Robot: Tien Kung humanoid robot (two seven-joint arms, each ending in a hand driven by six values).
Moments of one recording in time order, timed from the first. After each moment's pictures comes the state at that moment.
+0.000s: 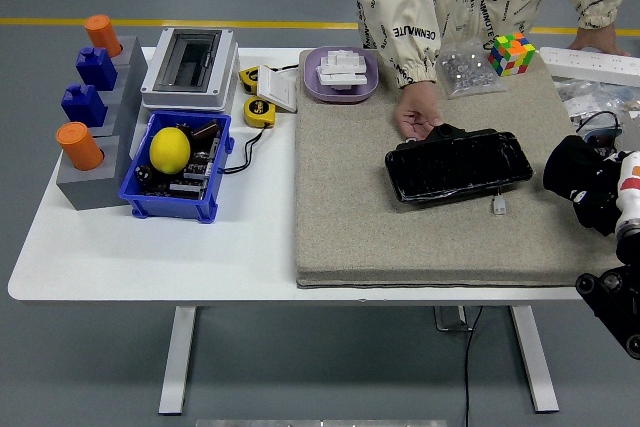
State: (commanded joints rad) left arm -0.03 0.20 -1.47 -0.23 1.09 0.02 0.14; right arm 0.35 -0.29 1.06 0.99 -1.87 -0.61 -0.43
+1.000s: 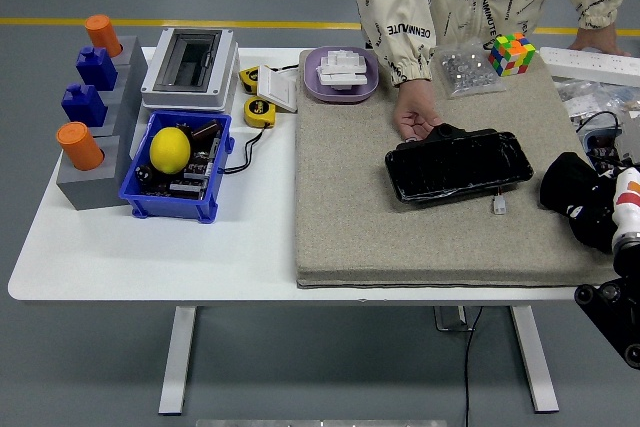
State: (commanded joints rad) left arm -0.03 0.21 -1.46 -0.23 1.09 0.02 0.14; right arm 0.33 -0.28 1.05 0.97 -1.84 -0.59 -0.42
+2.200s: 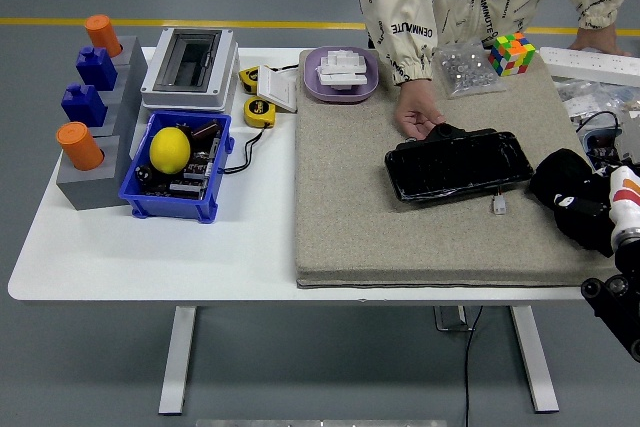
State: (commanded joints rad) left arm -0.03 0.20 -1.47 -0.23 1.09 0.02 0.14; right arm 0.34 -0.29 1.07 0.97 -1.80 -0.52 -0.37
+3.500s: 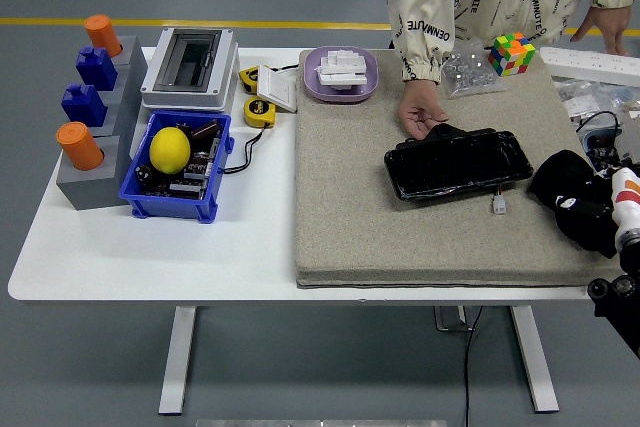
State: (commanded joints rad) left arm -0.03 0.21 -1.46 -0.23 1.09 0.02 0.14; right arm 0.33 -0.30 1.09 0.99 -1.80 -0.47 -0.37
